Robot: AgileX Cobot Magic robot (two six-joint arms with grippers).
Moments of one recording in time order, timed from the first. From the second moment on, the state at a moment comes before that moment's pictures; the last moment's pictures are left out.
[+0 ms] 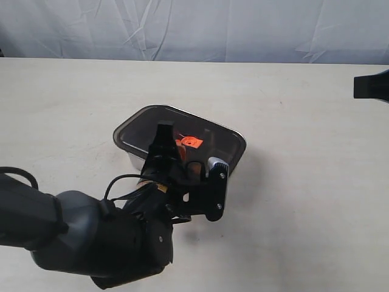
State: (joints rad) left arm -1.15 1.92 -0.76 -1.31 -0.90 2.05; right arm 0.43 0.94 -0.79 -0.13 0.63 0.22
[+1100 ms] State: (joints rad) left arm -1.17 1.81 -0.77 -1.51 -0.83 2.10; right arm 0.43 0.94 -0.79 -0.13 0.63 0.22
